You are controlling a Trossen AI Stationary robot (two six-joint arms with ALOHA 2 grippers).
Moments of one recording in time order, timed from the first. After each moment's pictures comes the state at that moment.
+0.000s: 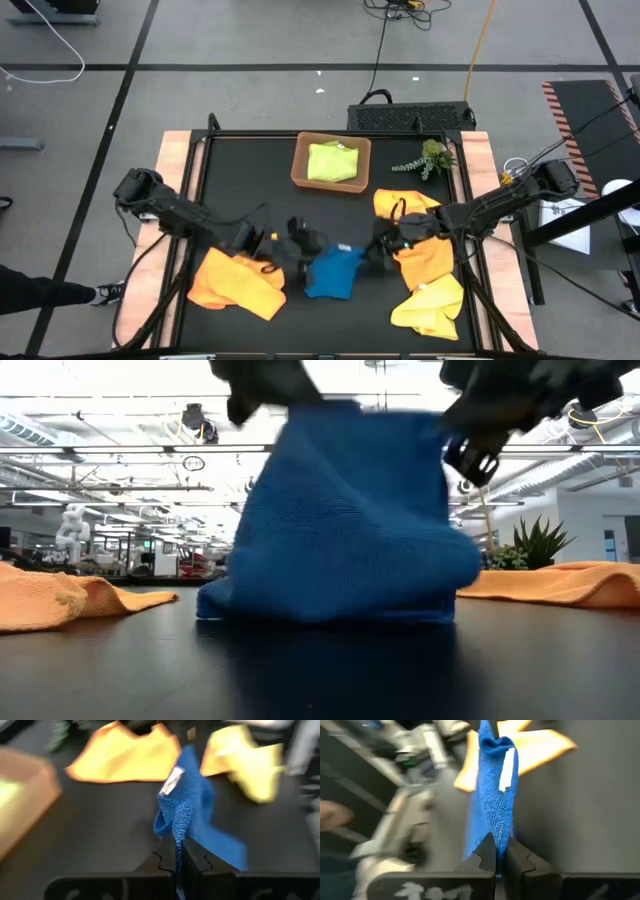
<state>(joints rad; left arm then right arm) -0.35 1.63 1.15 -0.19 -0.39 -0.40 0.26 1.23 0.56 0.21 -0.04 0.55</state>
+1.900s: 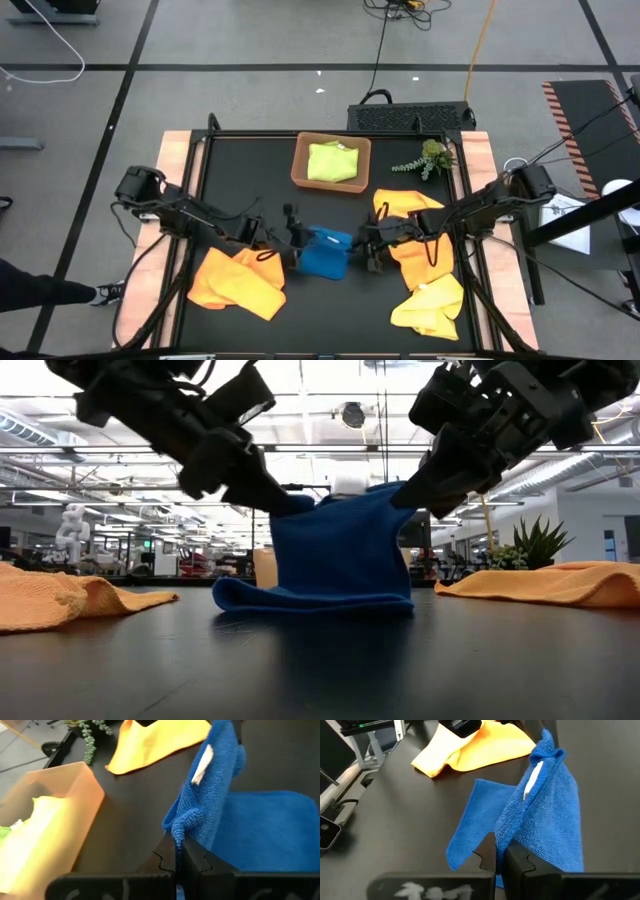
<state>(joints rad) -0.26 1.63 0.76 0.24 -0.45 0.08 0.23 1.49 0.57 0.40 0.00 0.28</state>
